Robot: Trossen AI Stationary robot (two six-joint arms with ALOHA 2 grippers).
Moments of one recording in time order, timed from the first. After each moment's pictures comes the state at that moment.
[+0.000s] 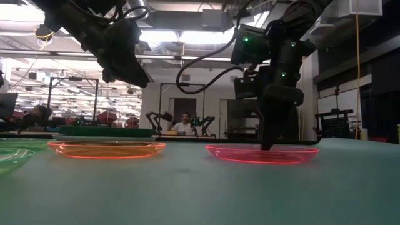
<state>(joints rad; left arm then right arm) 0.12 1.08 0.60 -0.16 -0.17 -0.39 -0.05 1.77 1.01 -0.52 -0.06 0.15</state>
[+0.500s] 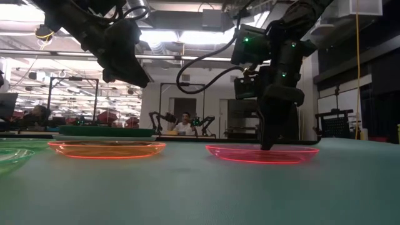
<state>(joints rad) 0.12 1.08 0.60 -0.16 -0.17 -0.39 -0.05 1.77 1.01 -0.52 -0.06 0.15</state>
